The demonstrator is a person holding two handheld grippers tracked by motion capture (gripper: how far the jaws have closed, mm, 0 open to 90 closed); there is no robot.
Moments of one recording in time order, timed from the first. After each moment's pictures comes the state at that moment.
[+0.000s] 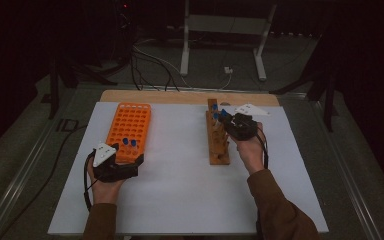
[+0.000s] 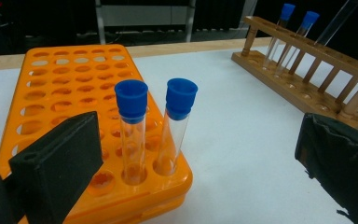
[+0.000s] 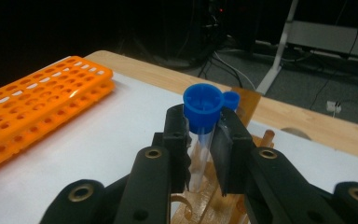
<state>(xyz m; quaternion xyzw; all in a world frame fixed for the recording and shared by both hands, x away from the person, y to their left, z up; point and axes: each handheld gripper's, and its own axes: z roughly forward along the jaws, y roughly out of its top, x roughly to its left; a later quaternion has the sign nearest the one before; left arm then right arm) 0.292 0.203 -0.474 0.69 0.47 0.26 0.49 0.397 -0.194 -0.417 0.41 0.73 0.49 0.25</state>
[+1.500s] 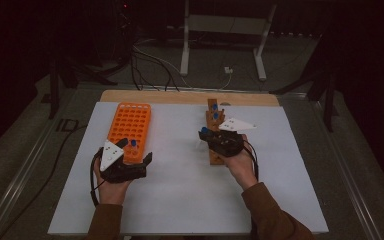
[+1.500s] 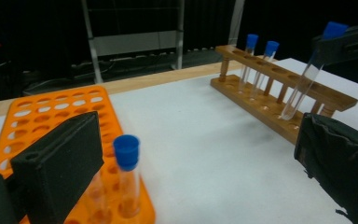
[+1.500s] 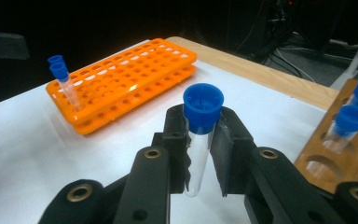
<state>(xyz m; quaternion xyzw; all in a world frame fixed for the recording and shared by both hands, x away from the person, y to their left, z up) 0.280 0.173 -0.450 0.69 0.42 0.29 0.52 0.357 -0.155 -0.429 0.34 0.77 0.51 0.17</state>
